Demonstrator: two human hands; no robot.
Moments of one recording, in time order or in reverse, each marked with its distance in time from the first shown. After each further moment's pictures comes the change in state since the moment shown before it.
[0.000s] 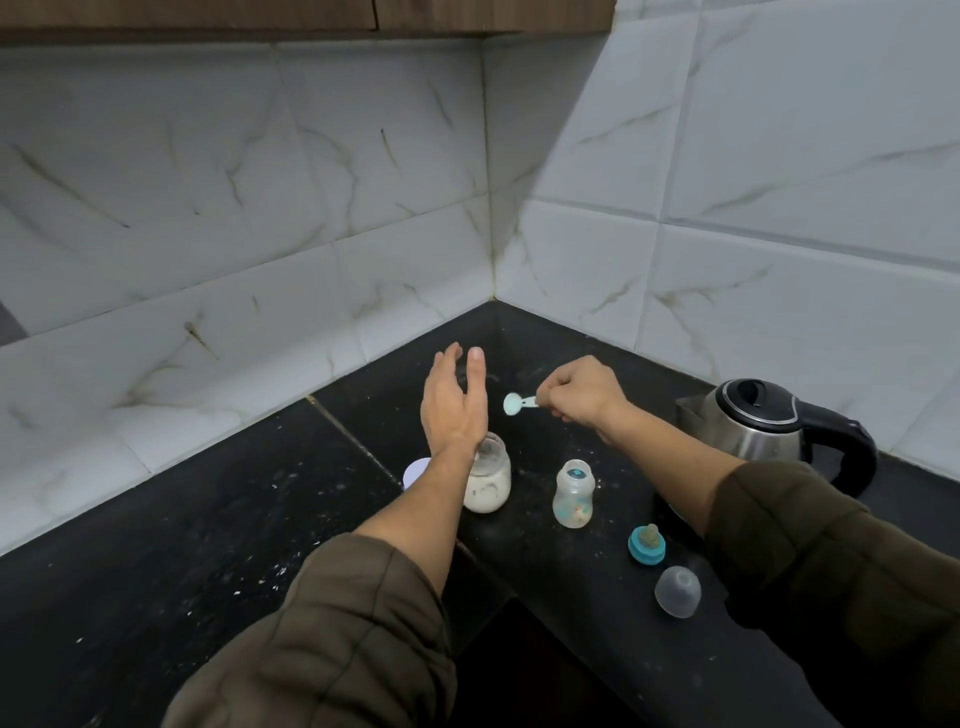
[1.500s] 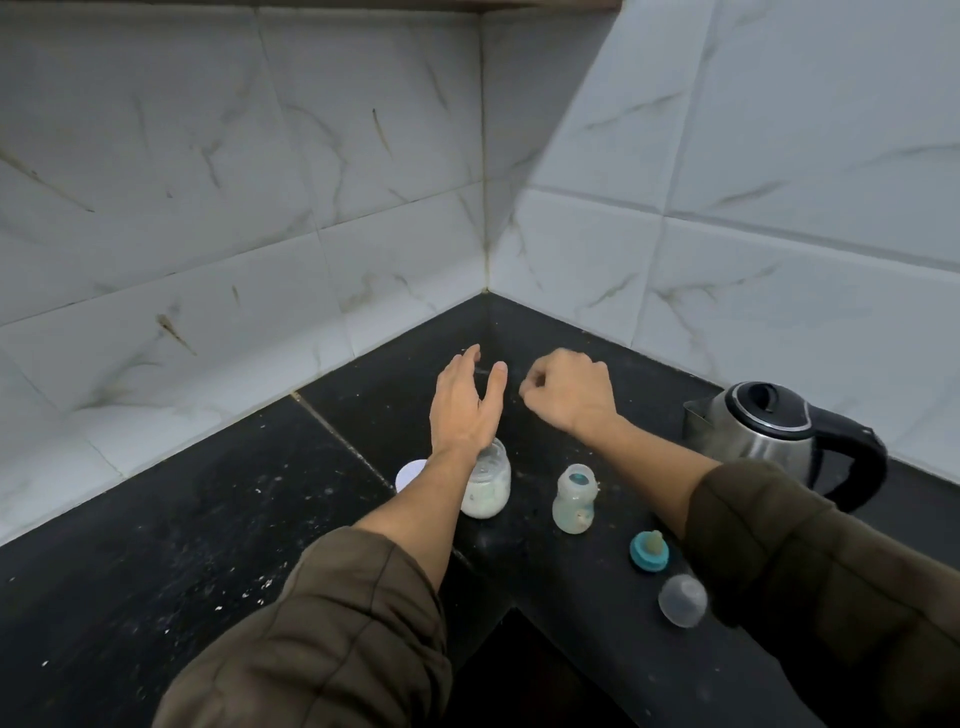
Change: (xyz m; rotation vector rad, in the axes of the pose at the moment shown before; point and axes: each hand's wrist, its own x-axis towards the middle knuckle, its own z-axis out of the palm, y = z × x) left_hand 0.022 -0.019 0.019 0.154 -0.178 0.130; right_hand 0.010 -0.014 0.022 -0.510 0.138 -0.230
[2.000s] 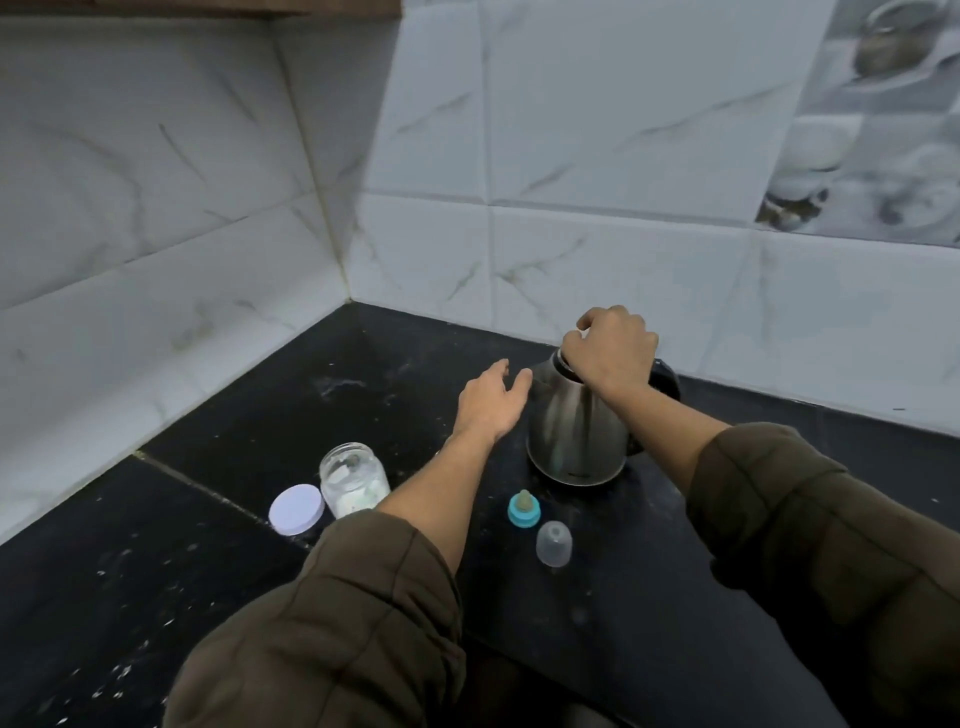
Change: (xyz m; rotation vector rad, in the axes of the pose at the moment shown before) left_hand -0.047 0.130 0.129 0.010 -0.524 0.068; right_hand -0.062 0.158 -0.106 -0.051 0.345 0.512
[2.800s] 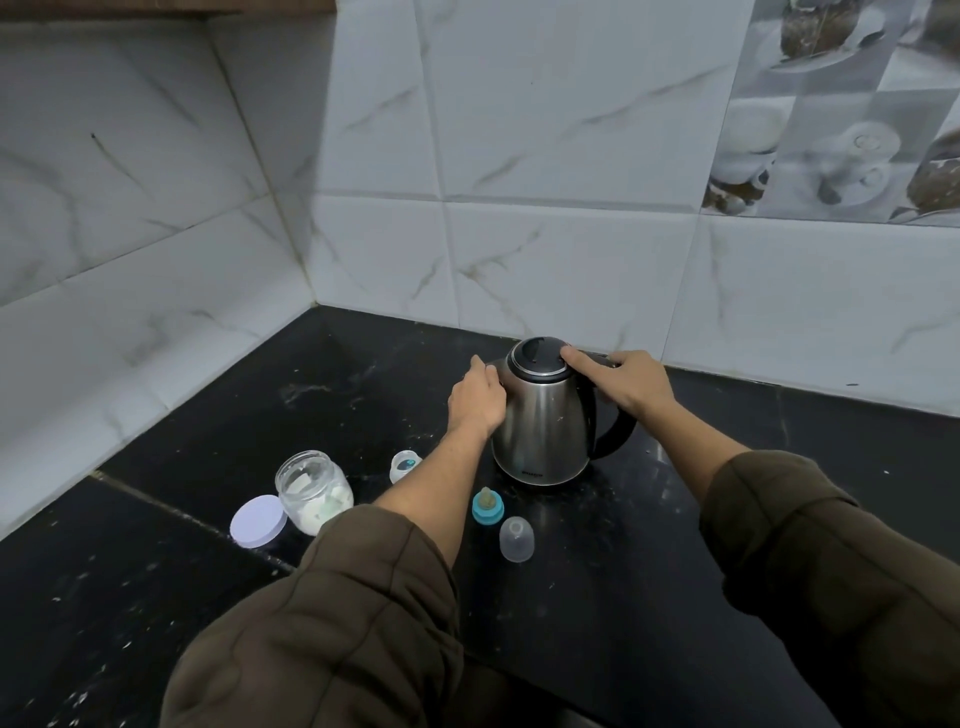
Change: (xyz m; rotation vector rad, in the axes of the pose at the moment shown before) left_hand -0.002 0.037 0.036 -0.020 0.008 -0.114; right_hand -0.001 0.111 -0.008 0.413 -0.262 0.269
